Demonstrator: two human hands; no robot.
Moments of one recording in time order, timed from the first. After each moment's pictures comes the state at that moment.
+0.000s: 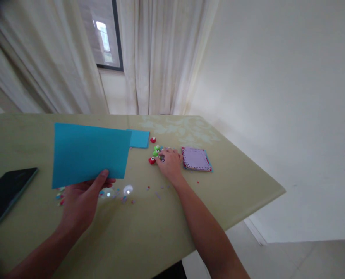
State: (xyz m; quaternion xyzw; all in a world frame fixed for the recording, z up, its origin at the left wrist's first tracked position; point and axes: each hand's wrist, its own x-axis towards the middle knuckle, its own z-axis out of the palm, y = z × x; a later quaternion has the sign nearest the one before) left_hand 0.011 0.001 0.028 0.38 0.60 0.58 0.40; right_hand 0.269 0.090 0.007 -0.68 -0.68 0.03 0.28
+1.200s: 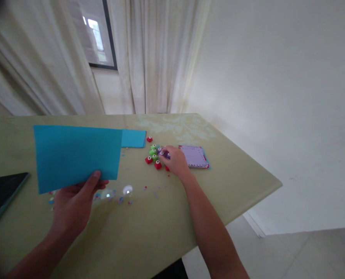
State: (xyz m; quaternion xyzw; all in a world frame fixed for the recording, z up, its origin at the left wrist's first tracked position) left_hand 0.004 0.003 0.015 0.37 0.62 0.57 0.39; right_hand 0.312 0.090 0.017 -0.57 -0.75 0.06 0.33
